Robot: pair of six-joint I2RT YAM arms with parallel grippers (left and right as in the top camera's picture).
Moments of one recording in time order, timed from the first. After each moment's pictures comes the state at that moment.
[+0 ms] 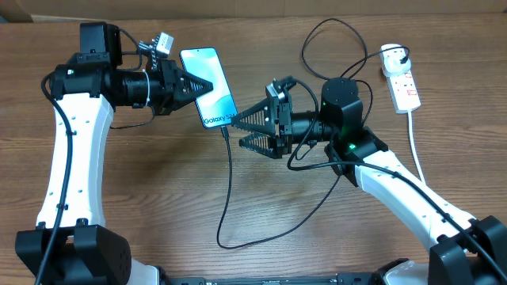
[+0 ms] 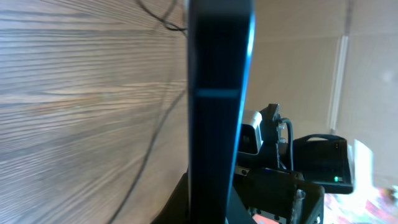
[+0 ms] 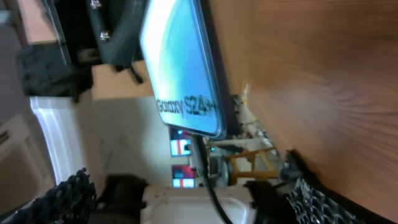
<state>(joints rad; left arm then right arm) 0.06 1.67 1.63 -1.10 1.05 -0.33 0.45 1.52 0.94 0.31 -1.13 1.32</state>
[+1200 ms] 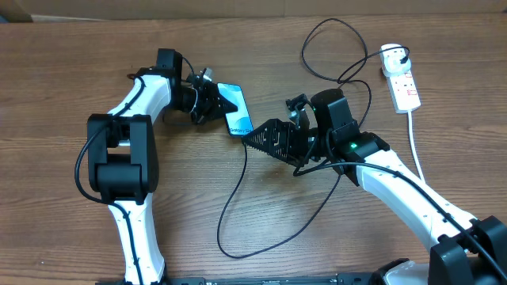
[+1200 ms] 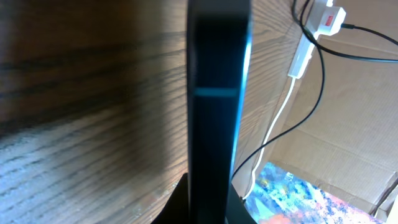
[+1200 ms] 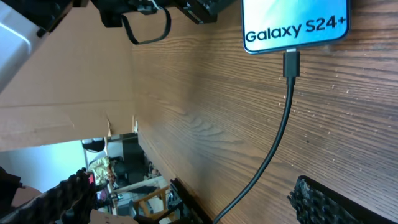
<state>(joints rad) -0.06 2.28 1.63 -0.76 0.96 -0.37 0.44 1.52 0.95 -0.22 -0.77 0.81</state>
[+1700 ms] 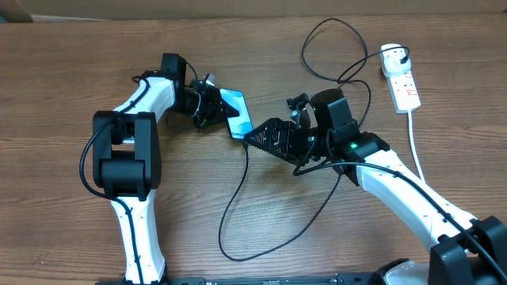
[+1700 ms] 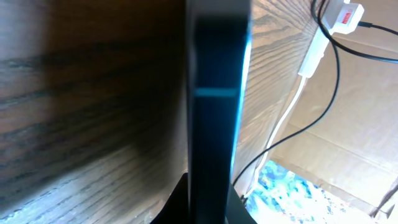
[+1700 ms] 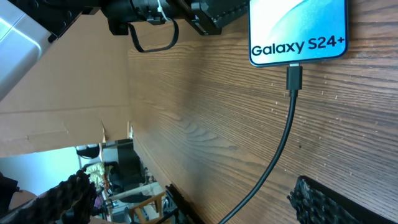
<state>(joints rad) -0.07 2.31 1.63 -0.76 0.95 -0.37 0.44 1.52 0.95 -0.22 -0.74 0.81</state>
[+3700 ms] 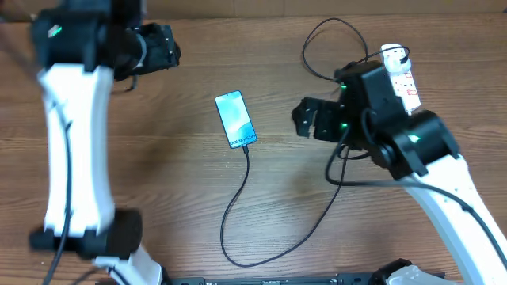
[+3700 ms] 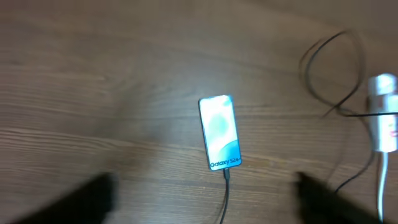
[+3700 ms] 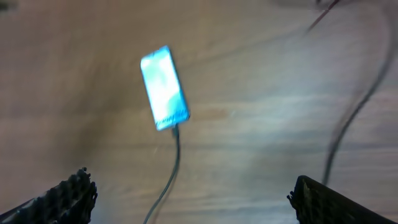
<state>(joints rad) -0.07 1.83 2.37 -1.53 0.11 -0.32 0.44 1.34 1.47 -1.05 -0.04 0.57</state>
